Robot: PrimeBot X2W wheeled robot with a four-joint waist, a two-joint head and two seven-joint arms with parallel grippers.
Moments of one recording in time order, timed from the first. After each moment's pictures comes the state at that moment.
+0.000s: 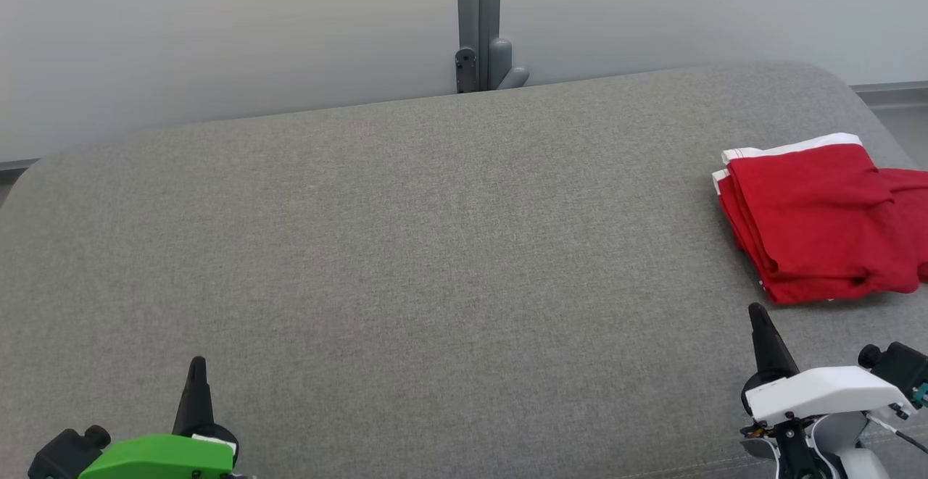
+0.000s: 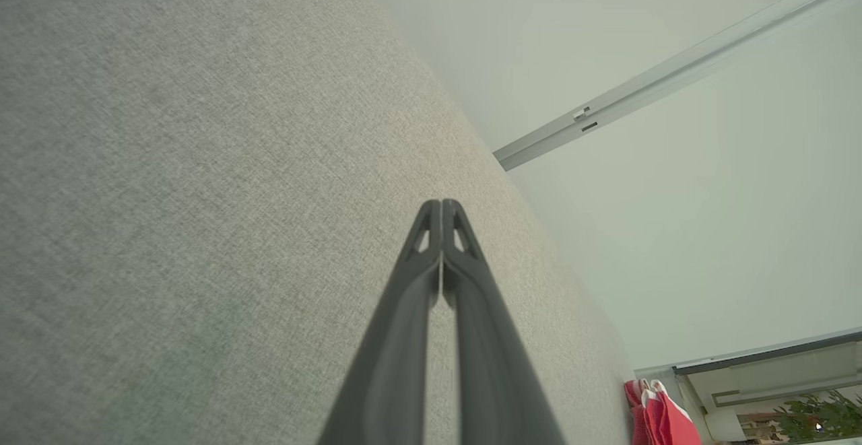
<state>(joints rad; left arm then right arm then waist) 0.00 0.04 0.09 0.29 -1.02 -0.10 -0.04 -0.05 -0.04 -0.09 0.27 0.88 0.13 -0.04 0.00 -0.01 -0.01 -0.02</state>
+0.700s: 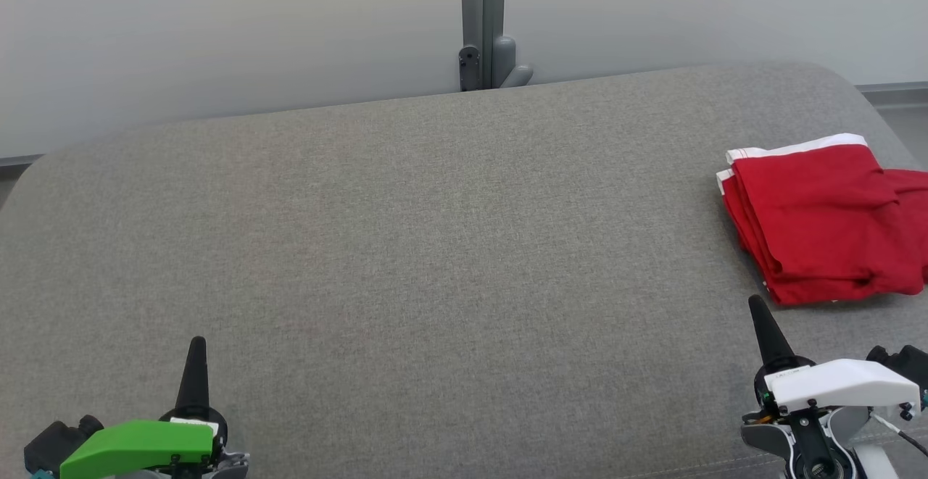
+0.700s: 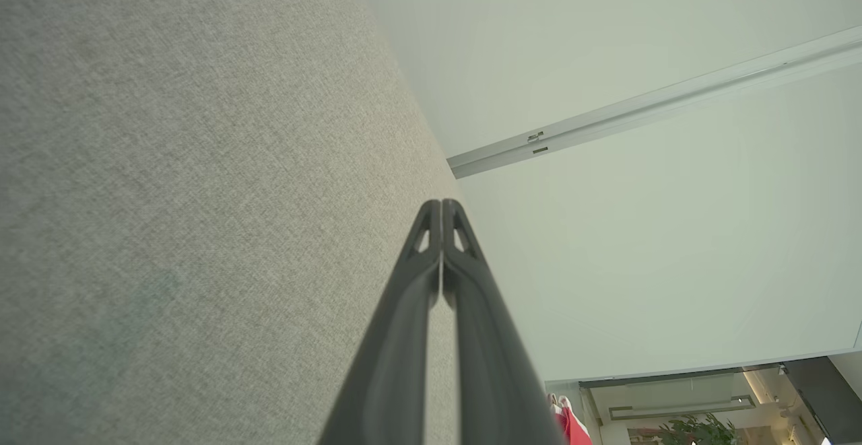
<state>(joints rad) -0.03 0.04 0.10 0.26 -1.23 -0.11 0.01 -0.07 -0.04 -0.10 0.25 1.14 0.13 0.02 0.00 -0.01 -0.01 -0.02</state>
